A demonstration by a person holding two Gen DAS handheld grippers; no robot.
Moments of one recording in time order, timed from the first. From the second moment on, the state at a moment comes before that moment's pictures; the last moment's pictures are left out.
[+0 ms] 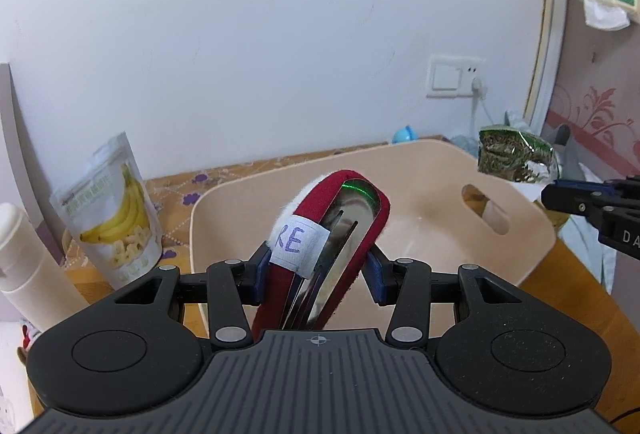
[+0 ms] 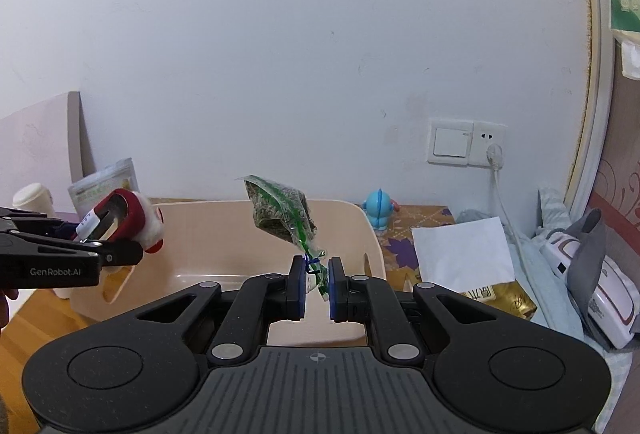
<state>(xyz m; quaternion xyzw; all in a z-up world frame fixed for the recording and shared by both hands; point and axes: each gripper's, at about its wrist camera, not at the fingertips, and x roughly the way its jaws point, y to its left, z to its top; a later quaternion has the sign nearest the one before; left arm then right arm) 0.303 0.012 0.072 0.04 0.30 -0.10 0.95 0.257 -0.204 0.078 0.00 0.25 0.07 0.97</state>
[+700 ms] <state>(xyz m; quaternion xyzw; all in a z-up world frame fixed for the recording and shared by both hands) 0.325 0.004 0.045 0.05 0.31 -0.08 0.94 0.298 -0.194 0.044 -0.01 0.31 0.09 0.95</state>
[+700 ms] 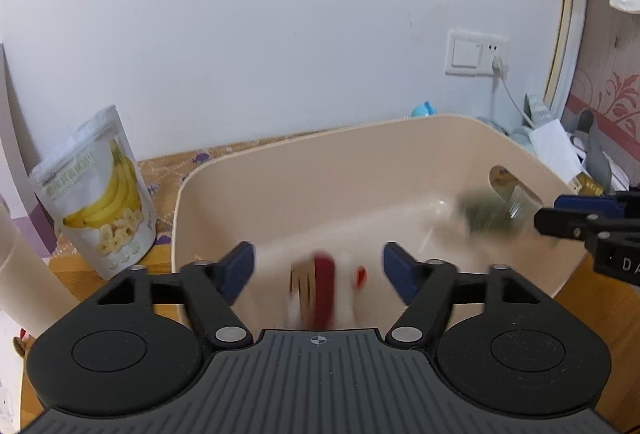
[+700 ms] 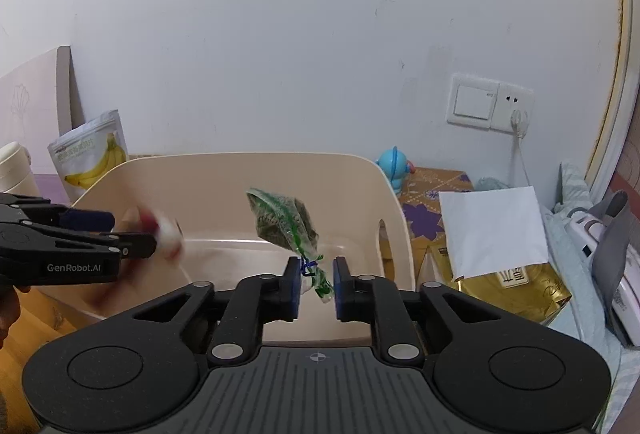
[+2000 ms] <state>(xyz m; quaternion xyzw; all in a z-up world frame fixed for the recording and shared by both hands) 0.206 0.050 0.073 0.01 0.29 -0.04 0.96 0.197 -0.179 0.084 0.00 0.27 0.10 0.96</state>
